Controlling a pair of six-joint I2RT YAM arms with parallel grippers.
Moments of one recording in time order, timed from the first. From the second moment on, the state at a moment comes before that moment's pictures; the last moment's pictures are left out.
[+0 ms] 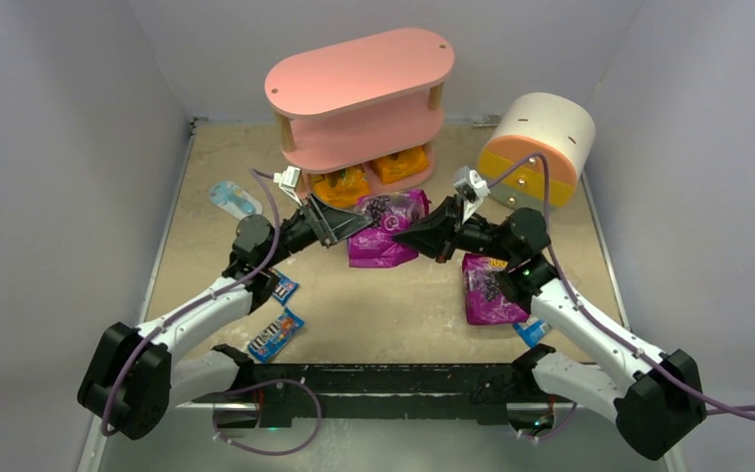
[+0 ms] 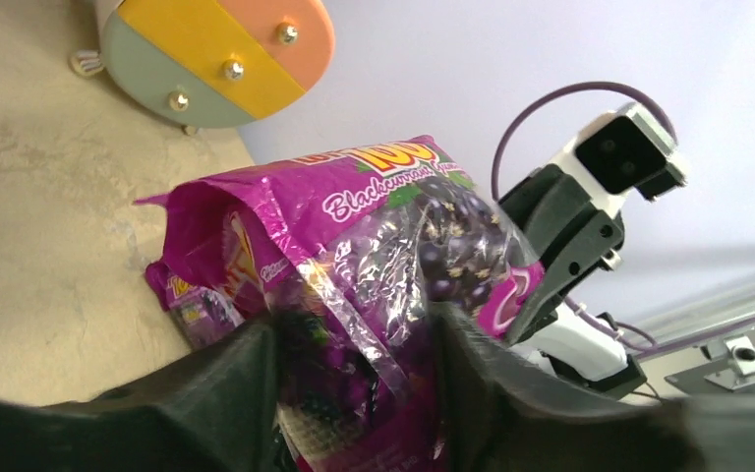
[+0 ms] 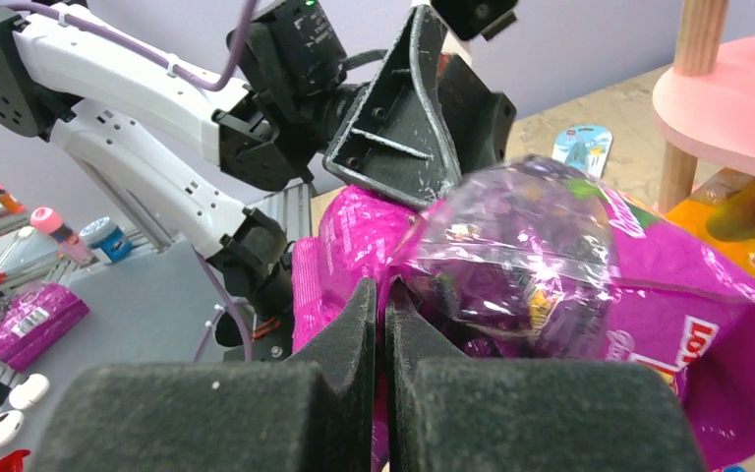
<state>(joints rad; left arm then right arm) -0.49 1.12 0.53 0.76 0.53 -1.18 0.55 1.00 0.67 0.57 -0.81 0.49</state>
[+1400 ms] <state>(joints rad) -0.65 1.06 0.66 0.67 -0.27 -0.66 0.71 1.34 0.52 1.09 -0.06 1.42</state>
